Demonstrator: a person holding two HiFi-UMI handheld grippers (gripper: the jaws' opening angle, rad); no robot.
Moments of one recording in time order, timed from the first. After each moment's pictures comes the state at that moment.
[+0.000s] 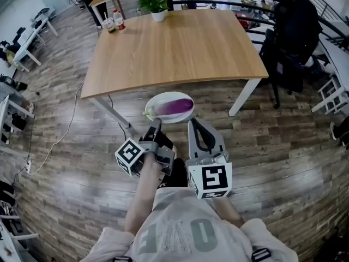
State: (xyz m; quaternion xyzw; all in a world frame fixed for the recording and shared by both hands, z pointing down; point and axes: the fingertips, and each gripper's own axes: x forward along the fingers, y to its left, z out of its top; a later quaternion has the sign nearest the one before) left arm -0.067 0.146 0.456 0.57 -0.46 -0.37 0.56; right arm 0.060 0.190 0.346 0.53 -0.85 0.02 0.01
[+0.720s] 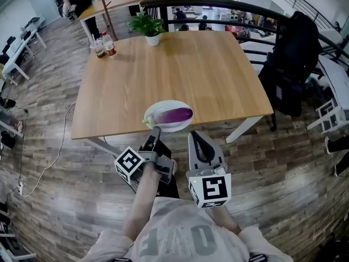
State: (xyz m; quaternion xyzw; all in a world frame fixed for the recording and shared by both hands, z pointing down) left arm -0.090 -0.059 0.447 0.61 -0.43 -0.36 0.56; right arm 0.032 -0.002 0.345 0.55 -0.84 0.01 0.02
